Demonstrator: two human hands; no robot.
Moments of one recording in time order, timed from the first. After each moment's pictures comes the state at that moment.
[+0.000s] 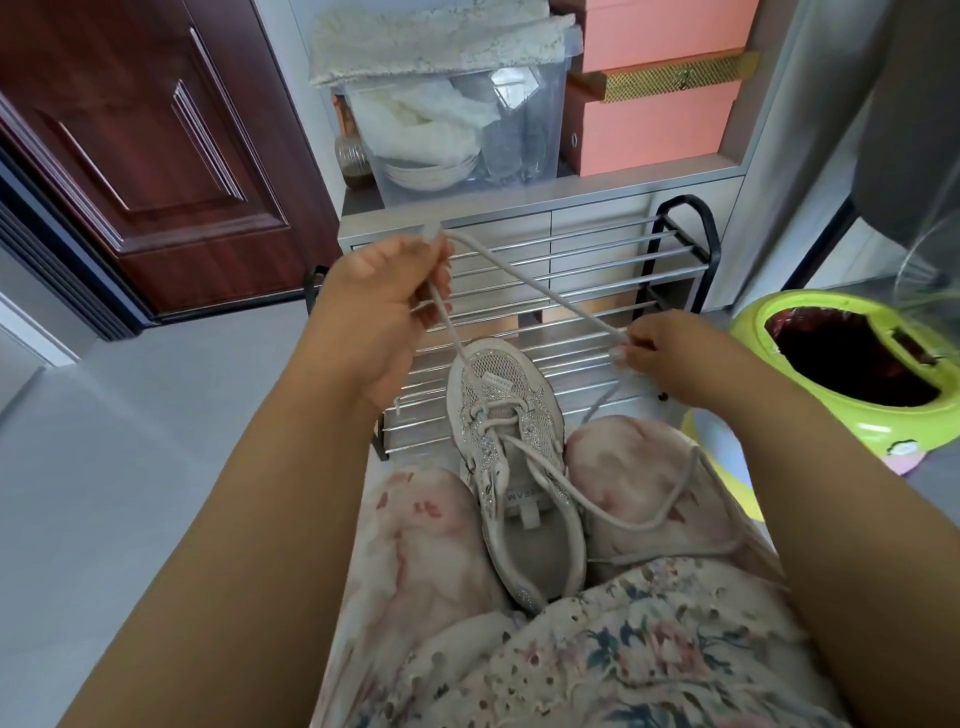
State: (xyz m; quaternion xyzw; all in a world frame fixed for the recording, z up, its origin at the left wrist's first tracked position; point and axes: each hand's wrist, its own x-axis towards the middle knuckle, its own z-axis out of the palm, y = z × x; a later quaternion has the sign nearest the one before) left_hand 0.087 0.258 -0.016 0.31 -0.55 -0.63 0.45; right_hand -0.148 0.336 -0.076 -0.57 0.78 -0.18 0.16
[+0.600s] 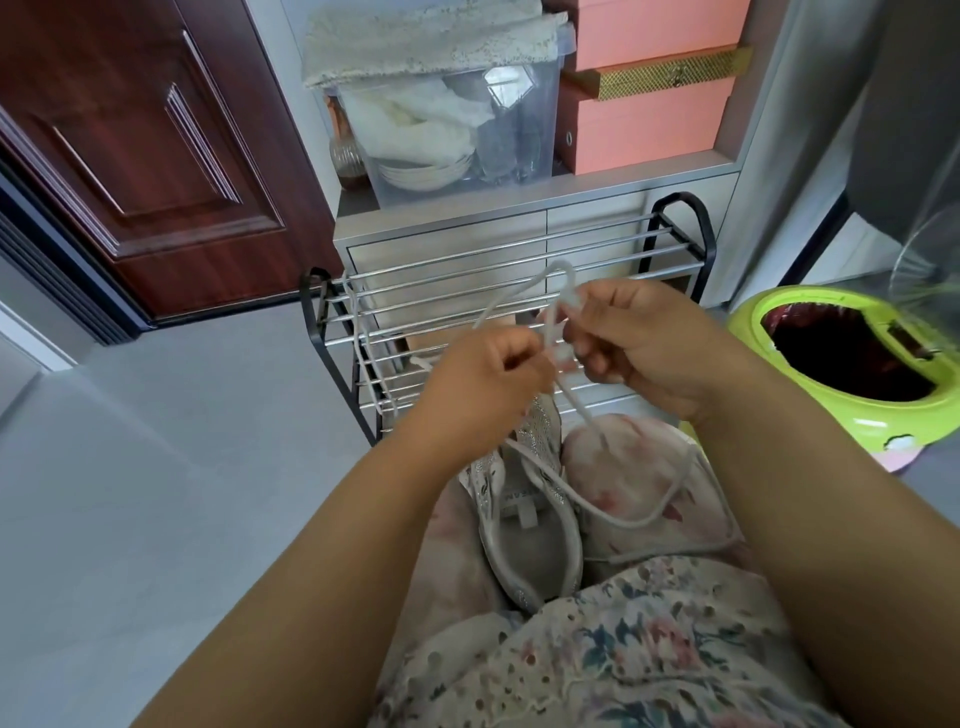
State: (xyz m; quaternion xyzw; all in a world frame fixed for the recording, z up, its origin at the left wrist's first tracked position) left_hand 0.055 0.303 -0.051 0.35 -0.77 -0.47 0.27; right_hand -0.105 0.344 -0.048 -0.47 0.51 -0.53 0.48
